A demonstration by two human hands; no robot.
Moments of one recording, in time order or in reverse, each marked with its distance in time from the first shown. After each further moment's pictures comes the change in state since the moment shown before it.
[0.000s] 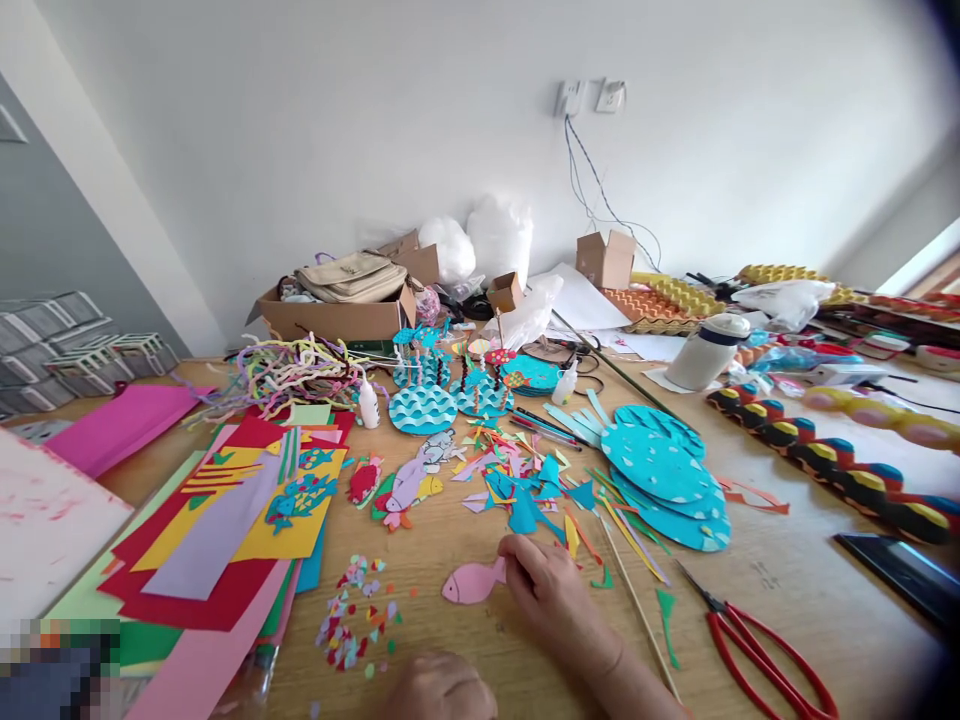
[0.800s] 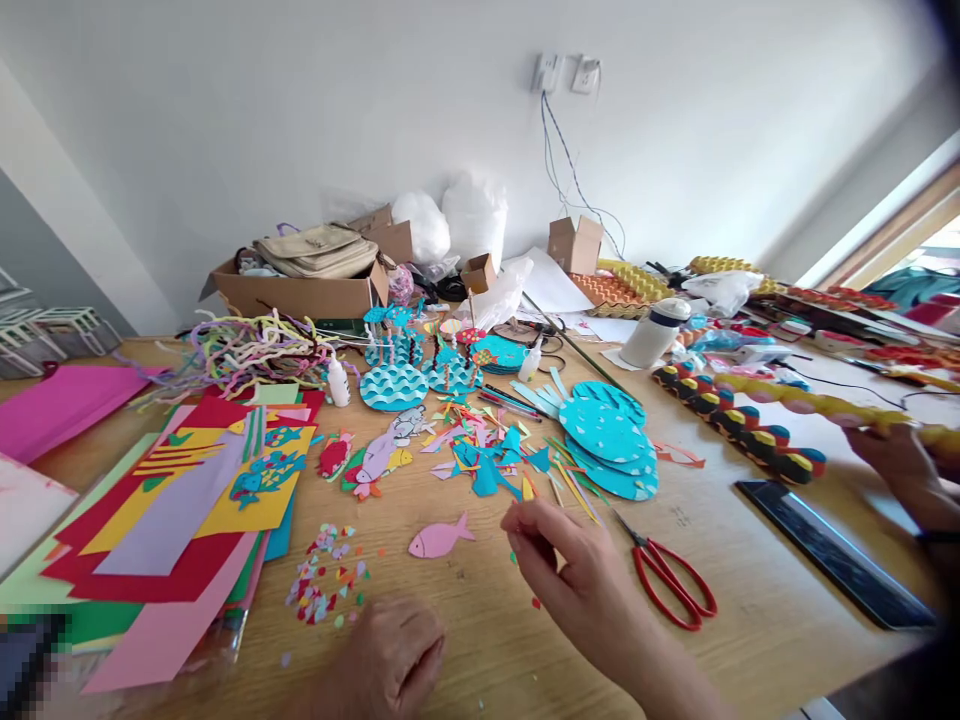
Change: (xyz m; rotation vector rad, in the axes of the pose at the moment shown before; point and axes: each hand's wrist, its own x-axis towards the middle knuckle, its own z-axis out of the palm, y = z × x) left_hand 0.008 0.017 -0.032 -0.021 -0.127 -0.099; right_hand -0.001 -0.051 -0.092 0.185 -0.012 0.117
